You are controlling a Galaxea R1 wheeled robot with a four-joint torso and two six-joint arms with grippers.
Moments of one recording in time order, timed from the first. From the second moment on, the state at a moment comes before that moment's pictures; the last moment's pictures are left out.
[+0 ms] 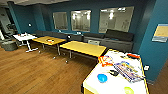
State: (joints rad) left arm 1.55 3.01 -2.69 -0.01 -0.10 -0.01; right arm -1.53 3.08 -2.76 0.11 0.02 -0.08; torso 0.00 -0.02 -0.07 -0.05
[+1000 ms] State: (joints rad) left arm 1.54 3.01 -2.69 -0.01 -0.10 -0.01; right arm -1.53 3.08 -2.75 0.11 0.02 -0.08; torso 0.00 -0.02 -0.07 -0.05
